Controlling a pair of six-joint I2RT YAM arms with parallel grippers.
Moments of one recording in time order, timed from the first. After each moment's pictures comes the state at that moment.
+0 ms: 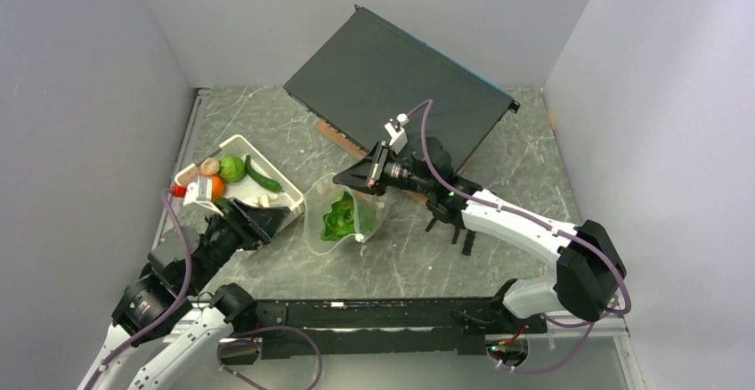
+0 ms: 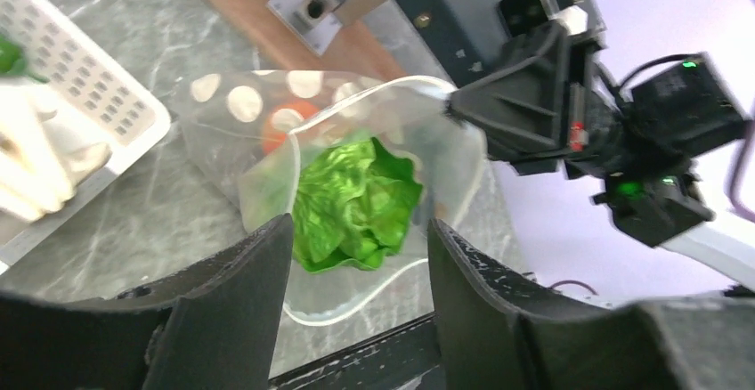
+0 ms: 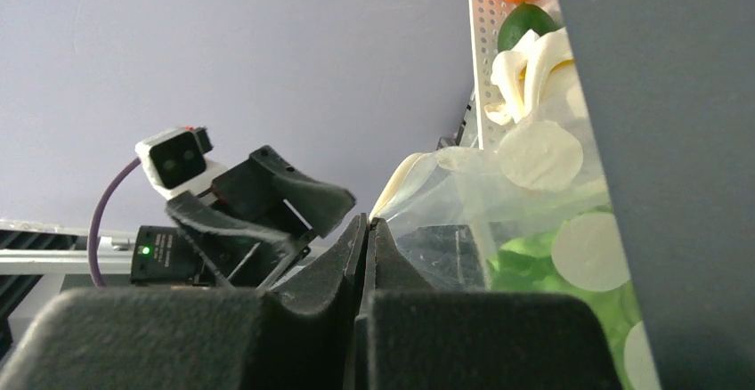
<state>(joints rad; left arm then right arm) -0.66 0.25 0.77 -0.64 -0.14 -0.82 0.80 1.36 0.93 0.32 -0.41 1.26</state>
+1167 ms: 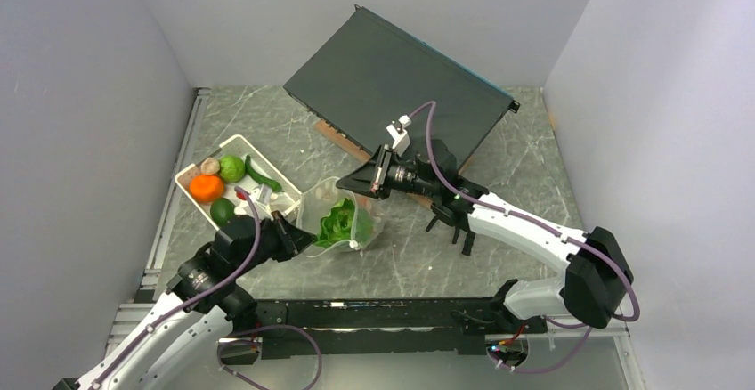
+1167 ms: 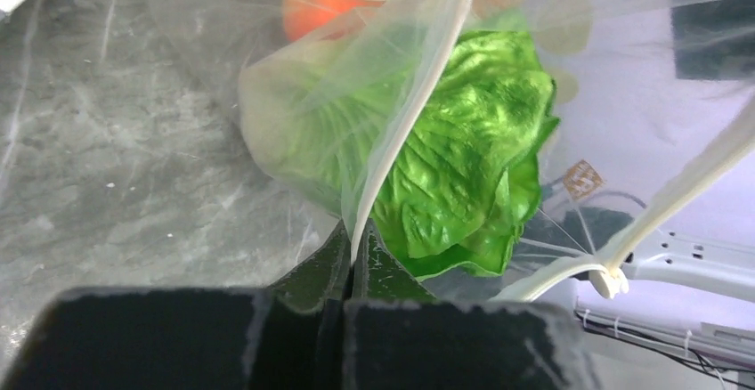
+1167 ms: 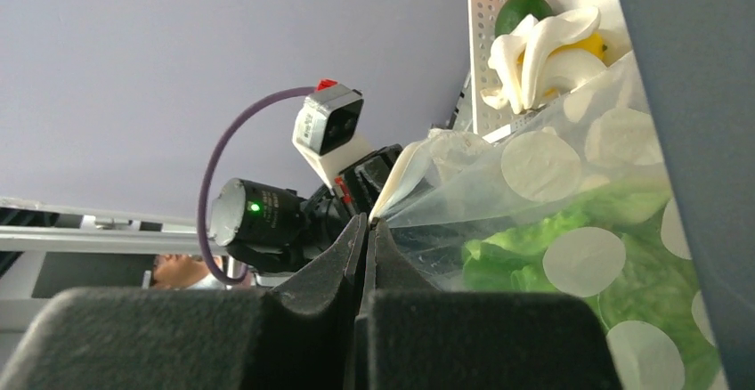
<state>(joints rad) -0.66 0.38 0.46 -0.54 0.05 -0.93 0.80 1.31 0.91 0.28 -0.43 1.22</state>
